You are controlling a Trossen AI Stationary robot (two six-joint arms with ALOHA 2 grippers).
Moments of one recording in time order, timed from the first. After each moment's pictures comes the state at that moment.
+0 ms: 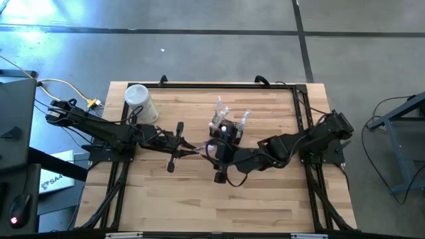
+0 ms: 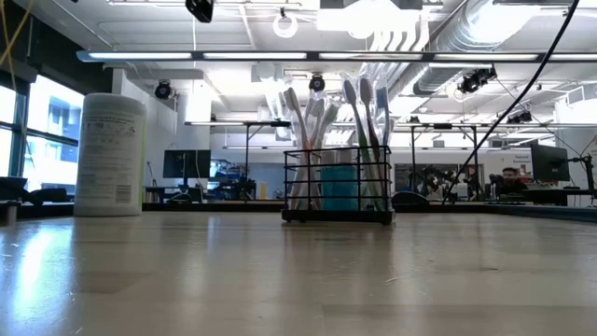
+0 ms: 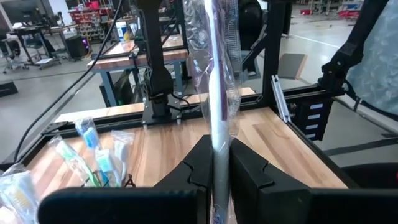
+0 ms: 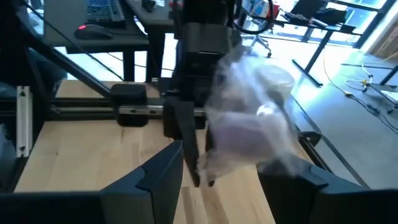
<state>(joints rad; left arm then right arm) -0.25 1.07 0.69 0.35 -0.10 0.07 0.41 1.72 1.73 -0.42 0.66 0.10</state>
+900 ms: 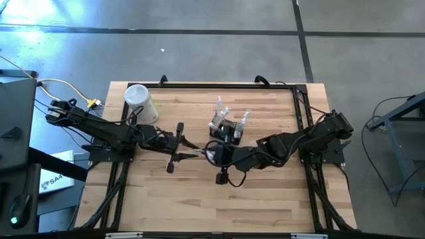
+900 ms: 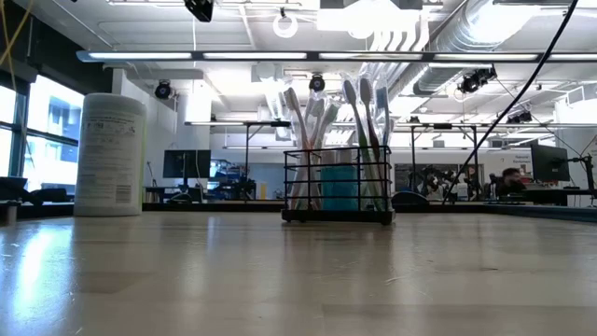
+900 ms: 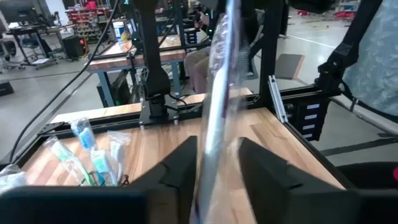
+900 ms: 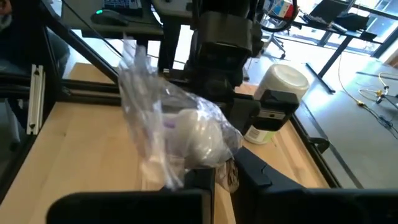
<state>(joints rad) -0.25 1.07 0.69 0.35 -0.10 0.07 0.39 1.72 1.73 -0.44 0.58 0.02</state>
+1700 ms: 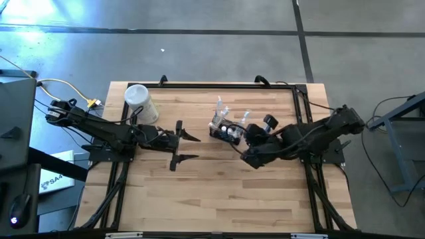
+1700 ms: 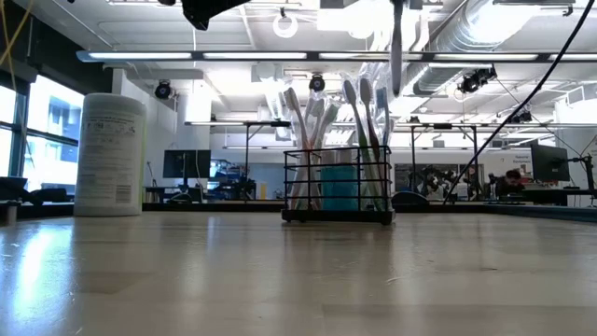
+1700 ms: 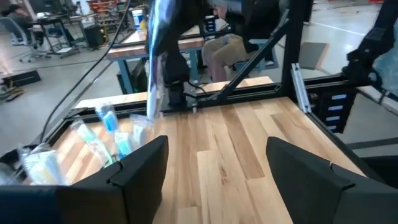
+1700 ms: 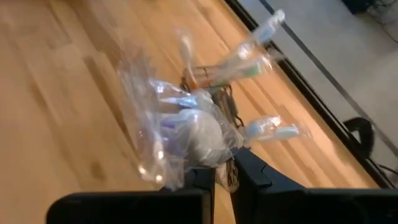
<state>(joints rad) -0.25 1.07 0.69 0.31 -0.18 0.07 0.39 1.56 1.67 -1.30 0.72 0.78</state>
